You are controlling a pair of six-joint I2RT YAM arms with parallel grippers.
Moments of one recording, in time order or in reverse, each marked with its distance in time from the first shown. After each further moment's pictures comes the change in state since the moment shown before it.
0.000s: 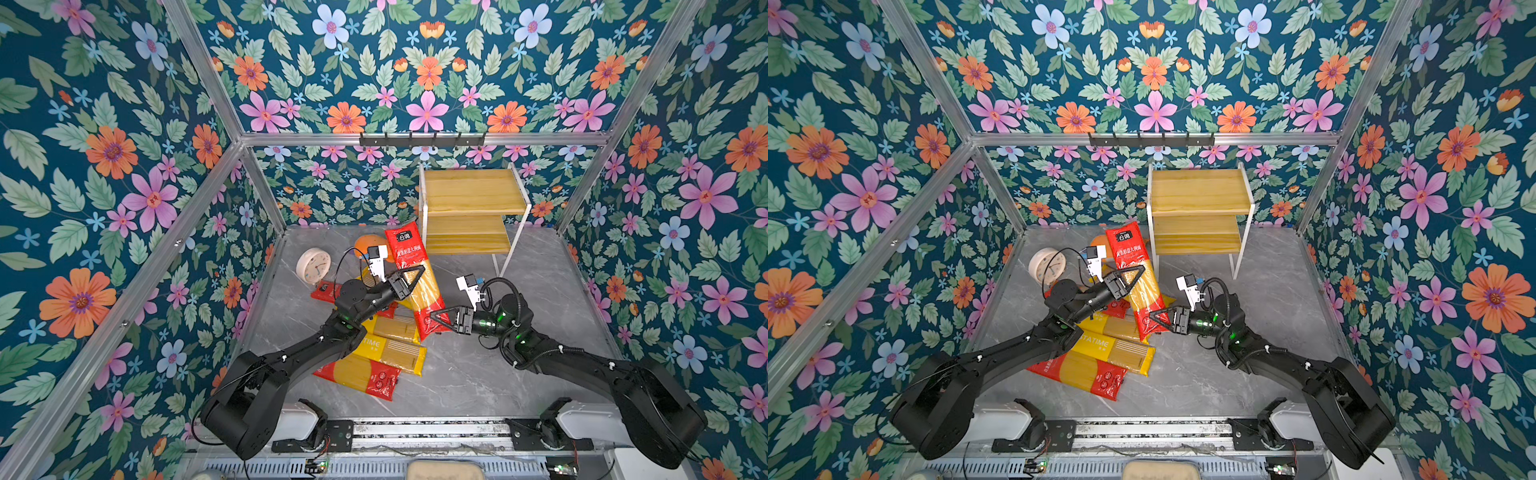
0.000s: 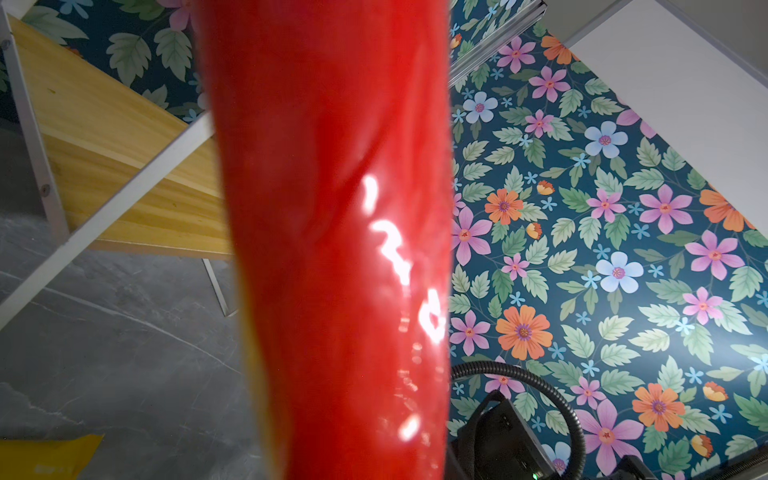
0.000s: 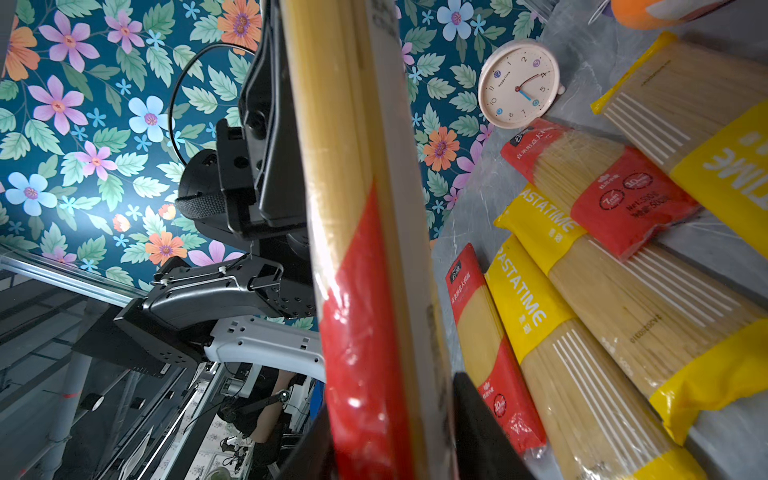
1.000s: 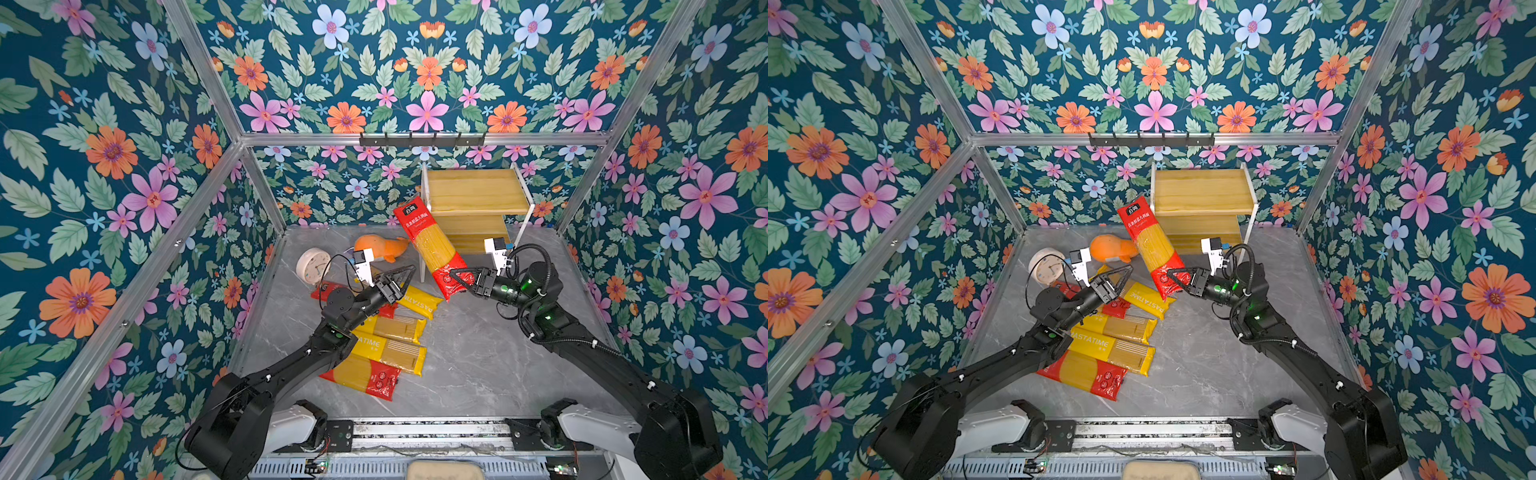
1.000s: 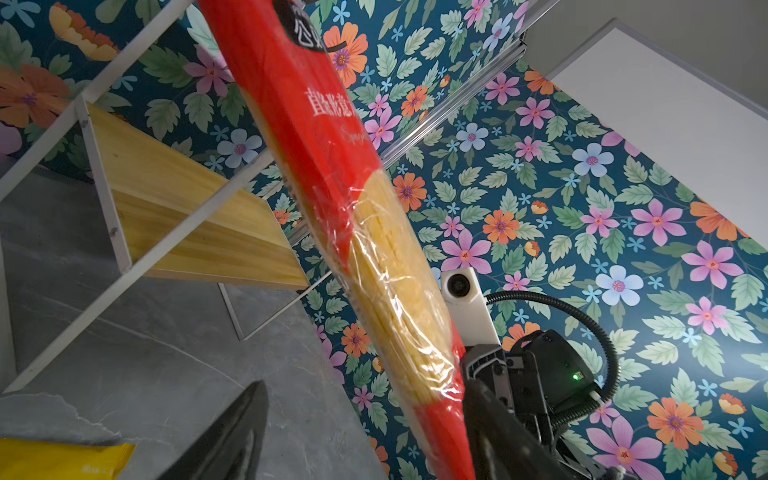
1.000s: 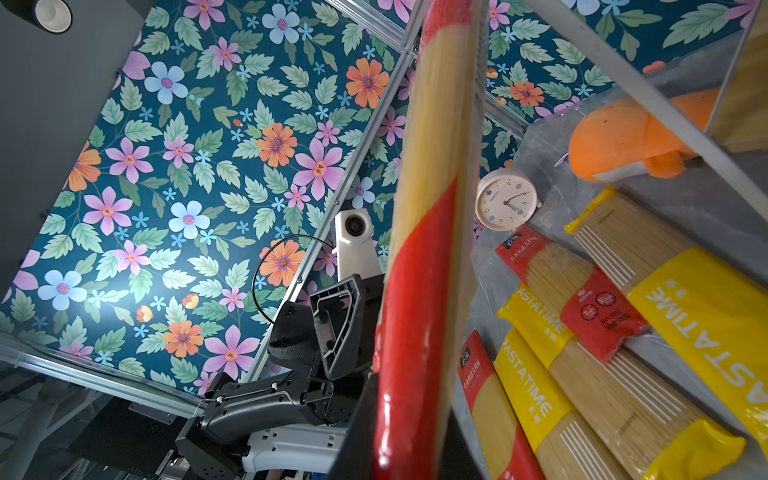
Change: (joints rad) left arm 0.035 -0.127 -0.083 -0.017 -0.049 0.035; right arm -0.183 -0.119 0.284 -0.329 0.013 0.042
